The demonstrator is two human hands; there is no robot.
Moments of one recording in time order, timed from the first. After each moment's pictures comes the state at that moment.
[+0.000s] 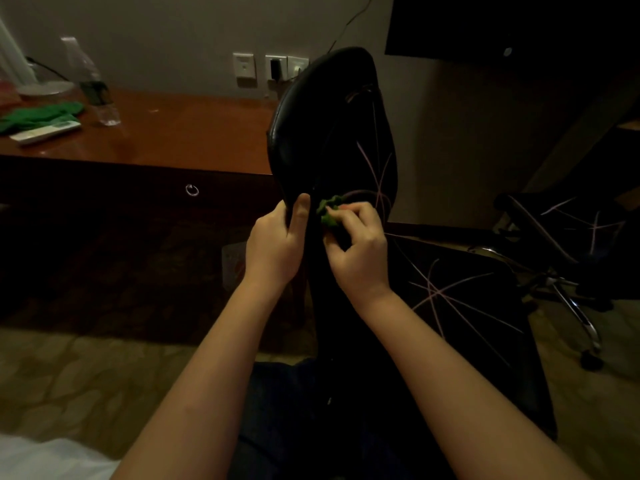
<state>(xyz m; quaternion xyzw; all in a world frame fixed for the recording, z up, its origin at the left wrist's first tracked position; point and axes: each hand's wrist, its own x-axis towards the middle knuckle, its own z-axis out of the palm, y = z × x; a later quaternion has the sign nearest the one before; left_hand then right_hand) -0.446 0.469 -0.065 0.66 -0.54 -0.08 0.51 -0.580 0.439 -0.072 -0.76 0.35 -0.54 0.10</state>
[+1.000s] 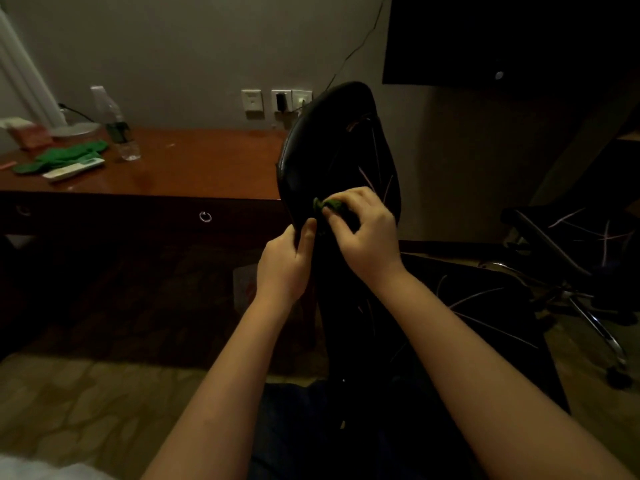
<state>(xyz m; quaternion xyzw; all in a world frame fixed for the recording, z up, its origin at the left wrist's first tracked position) -0.448 0.471 -0.060 0.67 -0.55 -0.11 0.49 -0.582 0.425 -0.018 -0.77 0.30 -0.54 0.16</state>
